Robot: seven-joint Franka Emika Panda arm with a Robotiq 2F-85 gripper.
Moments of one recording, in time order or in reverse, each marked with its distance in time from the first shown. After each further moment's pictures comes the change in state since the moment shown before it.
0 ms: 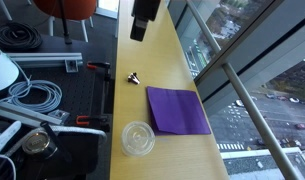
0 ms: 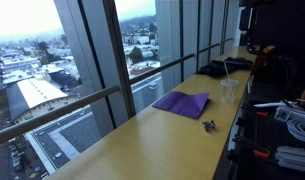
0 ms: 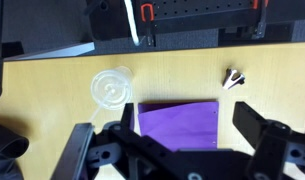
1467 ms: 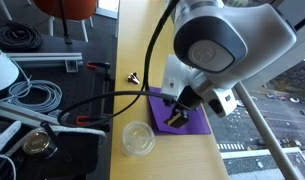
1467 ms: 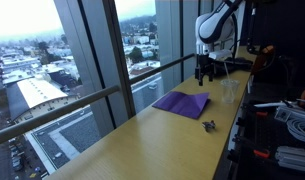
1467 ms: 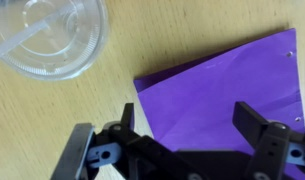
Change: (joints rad) arm -0.080 0.884 -0.030 0.423 0.172 0.370 0.032
